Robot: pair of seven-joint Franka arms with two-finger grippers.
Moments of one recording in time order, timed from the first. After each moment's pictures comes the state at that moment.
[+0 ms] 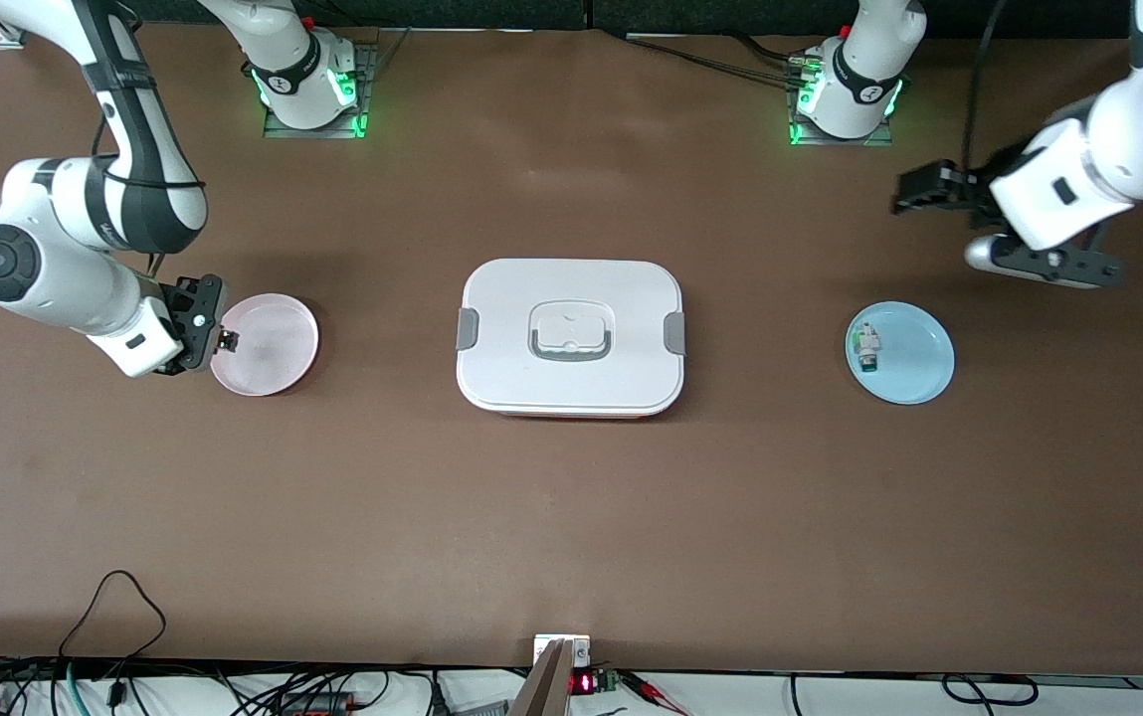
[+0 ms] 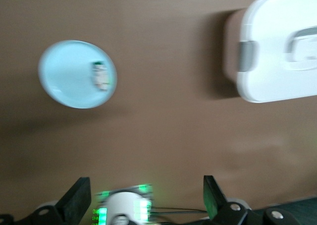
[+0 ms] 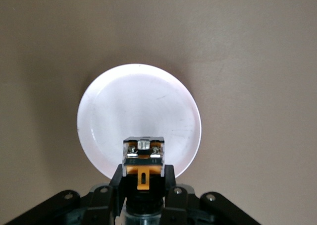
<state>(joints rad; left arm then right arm) 0.02 0.12 -0.15 -1.46 -0.10 1.30 -0.03 -0.07 0.26 0.07 -2.04 -0.07 2.18 -1.41</state>
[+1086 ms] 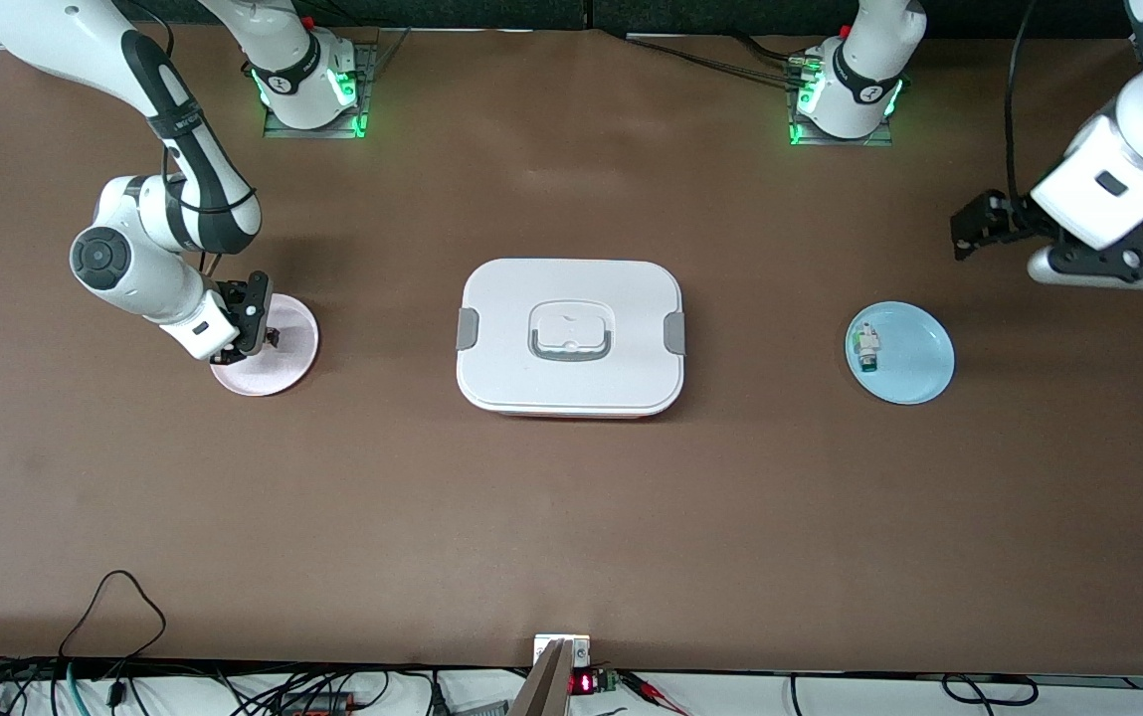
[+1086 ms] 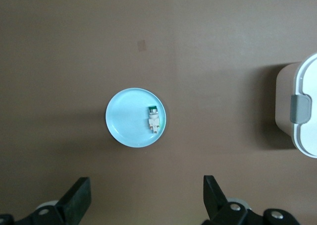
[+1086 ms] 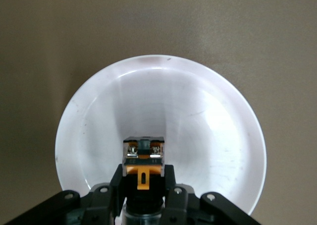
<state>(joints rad) 0.02 0.03 -0.18 -1.56 0.06 1.52 -0.09 -0.09 0.33 0.08 -2.27 -0.07 2.52 -1.46</state>
